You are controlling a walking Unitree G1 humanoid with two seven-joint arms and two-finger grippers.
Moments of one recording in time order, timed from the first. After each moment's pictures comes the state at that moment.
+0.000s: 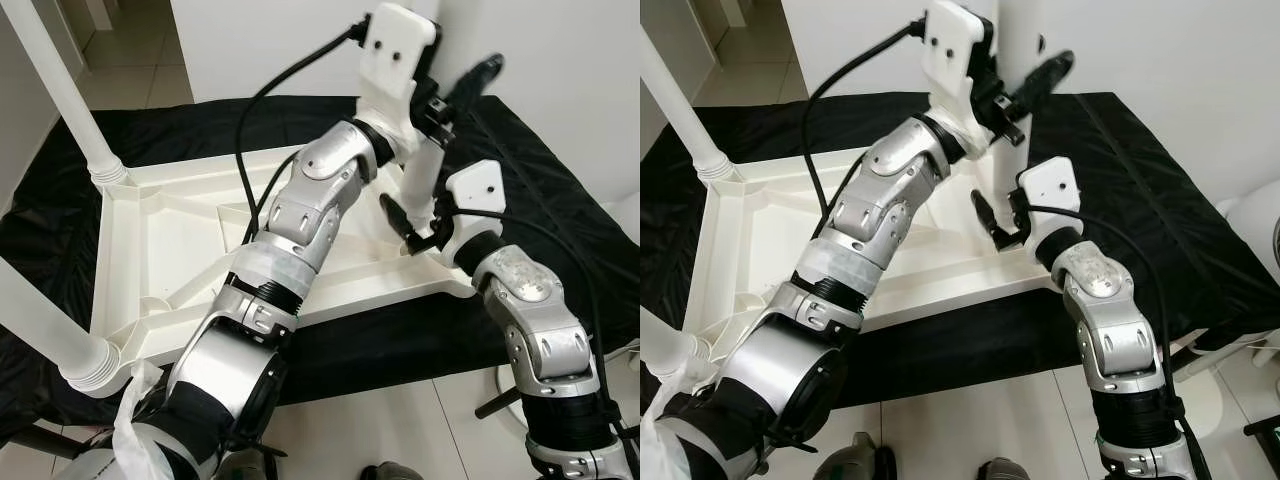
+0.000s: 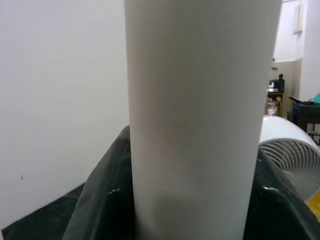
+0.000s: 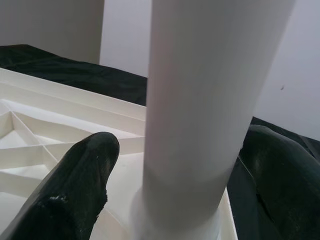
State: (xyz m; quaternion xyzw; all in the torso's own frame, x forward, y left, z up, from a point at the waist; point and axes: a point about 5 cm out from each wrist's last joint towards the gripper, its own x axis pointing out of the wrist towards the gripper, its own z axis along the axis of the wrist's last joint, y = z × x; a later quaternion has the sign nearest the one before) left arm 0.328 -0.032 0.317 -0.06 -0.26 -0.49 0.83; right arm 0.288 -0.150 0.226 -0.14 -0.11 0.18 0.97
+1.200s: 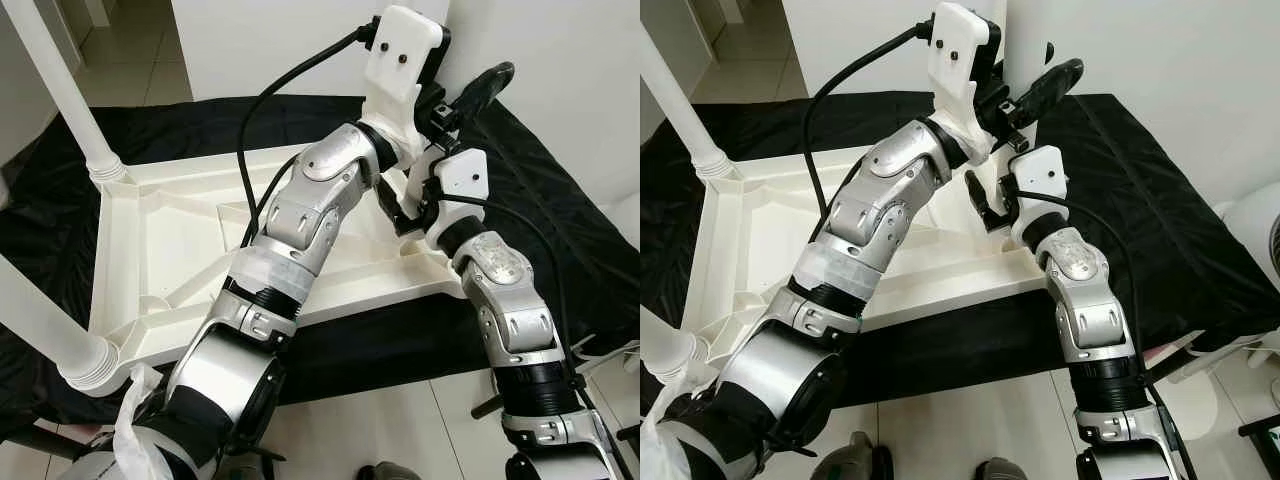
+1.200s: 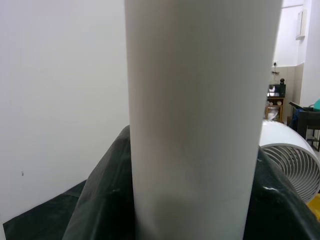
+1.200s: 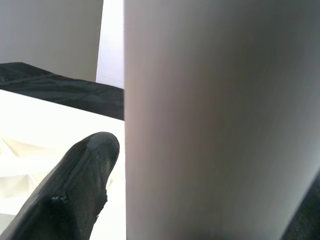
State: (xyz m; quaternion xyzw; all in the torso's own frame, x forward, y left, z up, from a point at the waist) left arm 0.321 -0.032 0.320 -0.07 -0.25 -0.50 0.83; right arm 0.314 -0.139 0.221 -0.12 -0.15 0.17 0.97
